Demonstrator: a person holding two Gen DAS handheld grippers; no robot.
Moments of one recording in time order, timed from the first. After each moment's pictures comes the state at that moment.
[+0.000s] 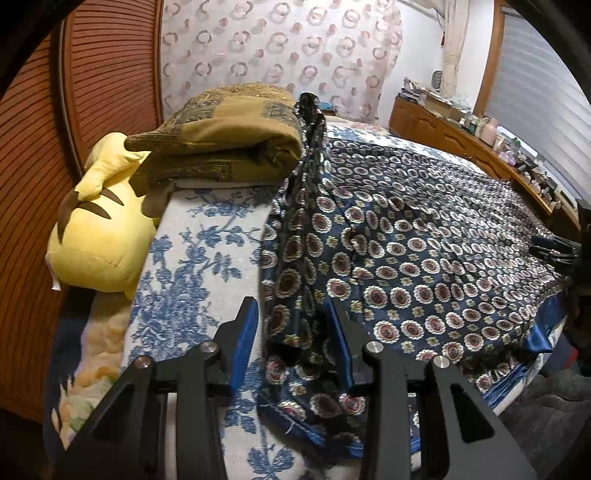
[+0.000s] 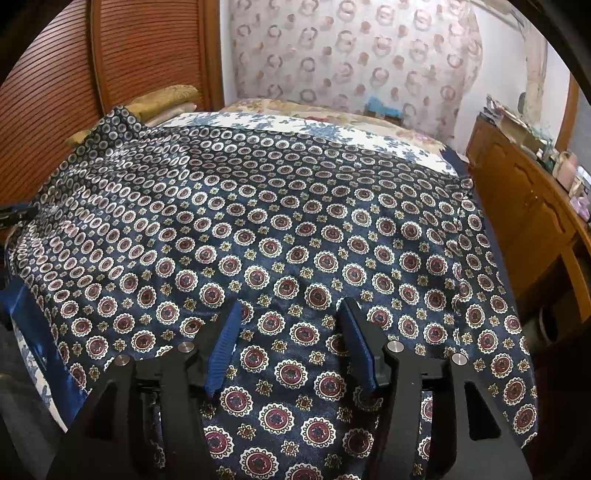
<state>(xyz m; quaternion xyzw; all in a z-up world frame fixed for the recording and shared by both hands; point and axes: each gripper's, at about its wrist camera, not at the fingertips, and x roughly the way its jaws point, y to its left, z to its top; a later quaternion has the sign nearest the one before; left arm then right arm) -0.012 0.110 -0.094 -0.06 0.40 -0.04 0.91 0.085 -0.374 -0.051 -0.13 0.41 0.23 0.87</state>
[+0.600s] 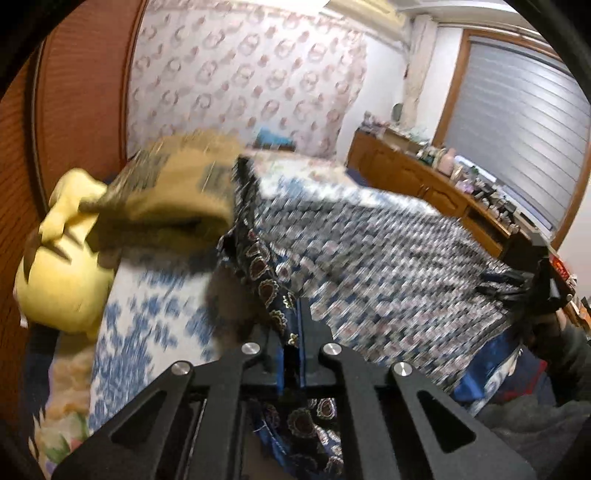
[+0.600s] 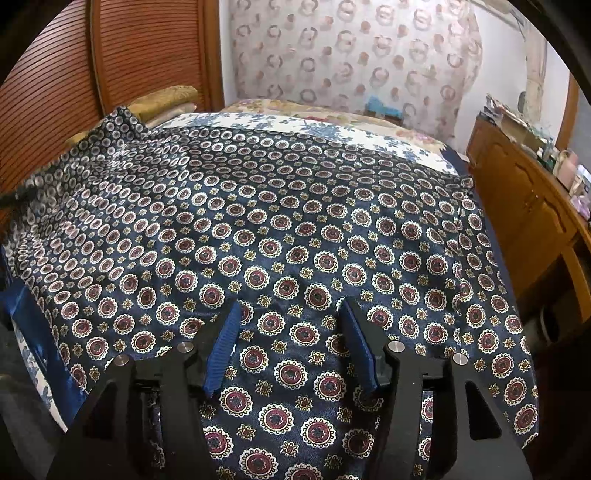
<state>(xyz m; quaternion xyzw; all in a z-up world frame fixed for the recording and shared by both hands) -0.008 0.086 -0.045 -0.09 0.32 -0.12 0.94 0.086 -0.371 -0.051 -0.13 0.41 0.23 0.87</state>
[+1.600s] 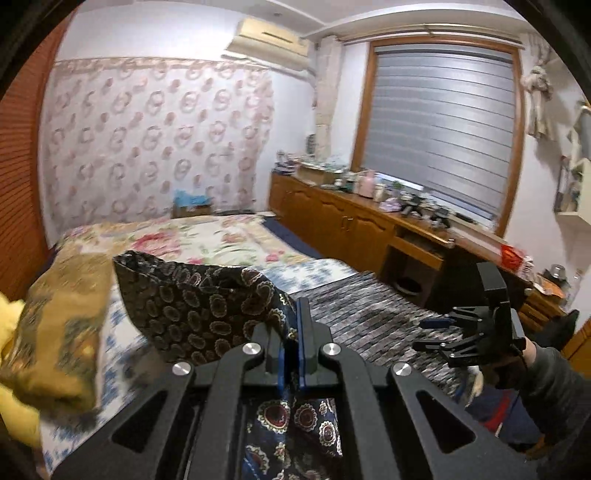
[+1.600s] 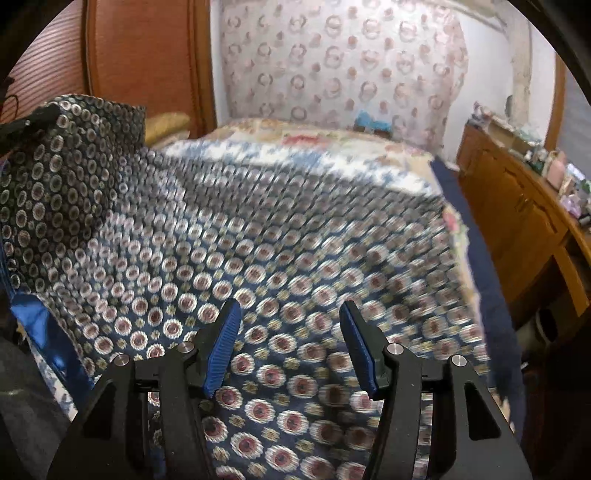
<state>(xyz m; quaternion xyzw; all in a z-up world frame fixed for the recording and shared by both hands) 0.054 -0.045 0.058 -0.03 0.22 -0.27 0.94 0.077 -0.393 -0.009 -0.11 0.37 0.21 0.90</state>
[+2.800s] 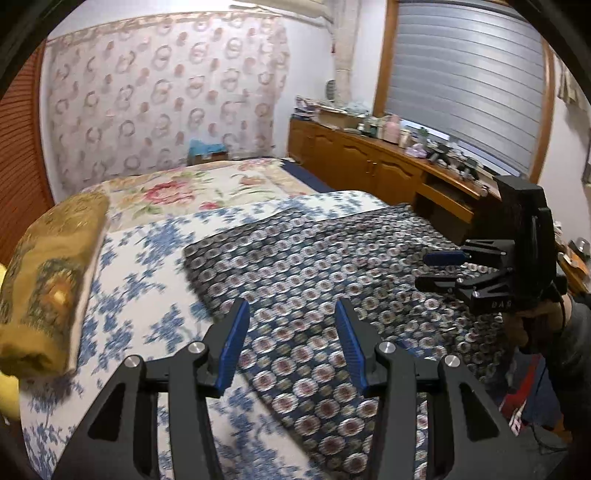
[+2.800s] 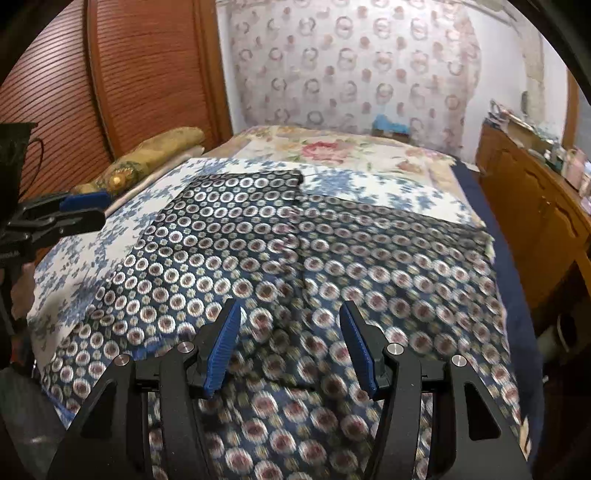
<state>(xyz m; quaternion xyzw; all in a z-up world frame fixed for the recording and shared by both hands) 0.077 -0.058 -0.013 0.00 0.32 -0.21 0.92 0.119 -0.341 -0.018 -0.09 0.39 0.26 0.88</state>
